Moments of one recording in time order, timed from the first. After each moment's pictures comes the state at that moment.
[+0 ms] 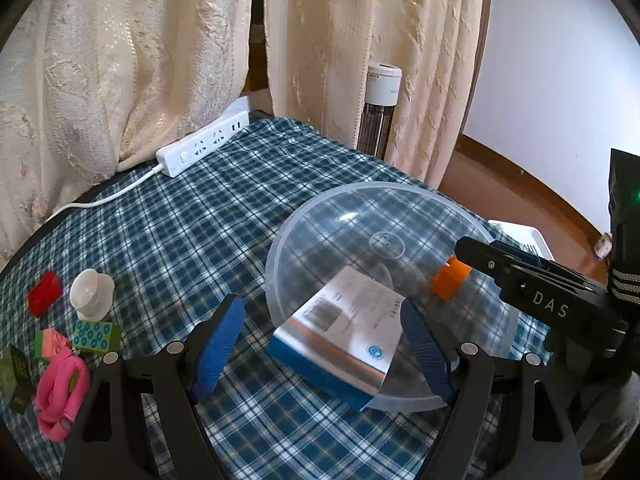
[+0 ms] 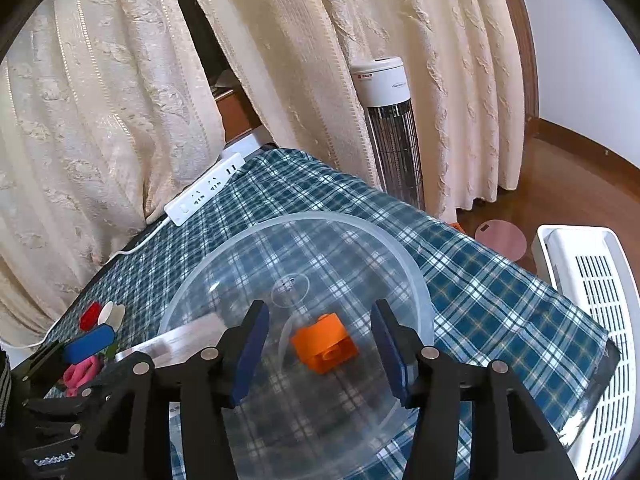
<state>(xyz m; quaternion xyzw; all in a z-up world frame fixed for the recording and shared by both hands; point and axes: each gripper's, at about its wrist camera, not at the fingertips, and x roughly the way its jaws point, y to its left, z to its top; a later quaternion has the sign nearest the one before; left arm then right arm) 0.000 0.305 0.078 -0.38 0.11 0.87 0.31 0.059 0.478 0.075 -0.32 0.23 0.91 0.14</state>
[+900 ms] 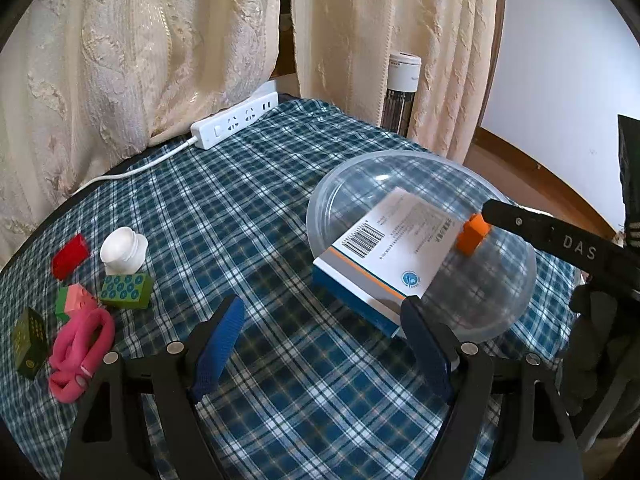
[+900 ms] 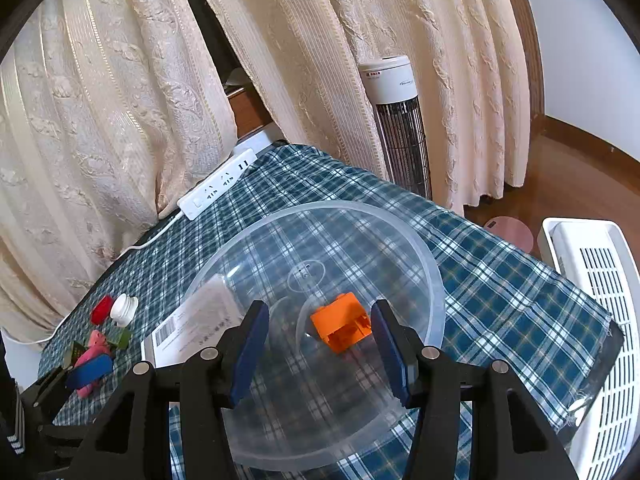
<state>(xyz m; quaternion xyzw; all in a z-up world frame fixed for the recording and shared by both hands) 0.022 0.269 0.065 -0.39 0.12 0.87 0.27 0.071 0.467 0.077 -0.32 0.24 0.91 0.13</state>
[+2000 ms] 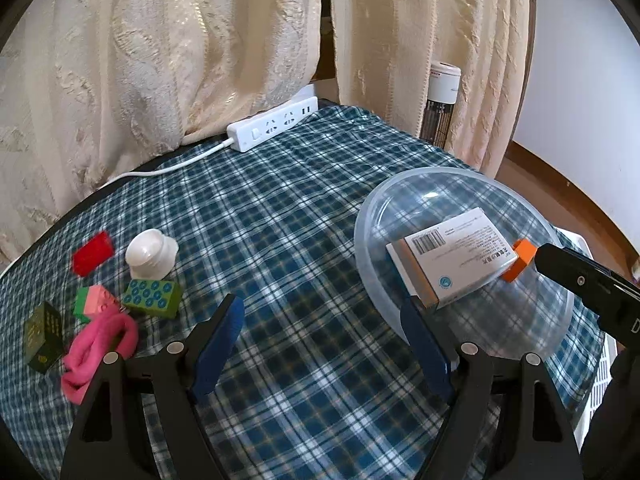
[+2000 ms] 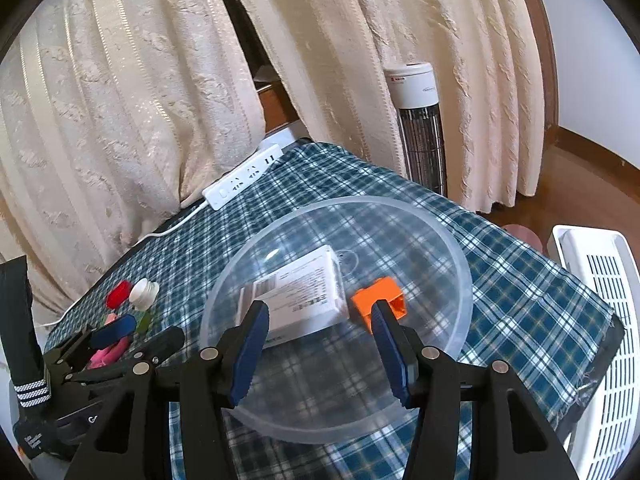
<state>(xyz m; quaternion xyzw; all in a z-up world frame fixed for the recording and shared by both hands) -0.001 0.261 0.066 -0.38 0.11 0.89 0.22 0.079 0.433 0.090 -0.32 0.22 0.92 0.10</state>
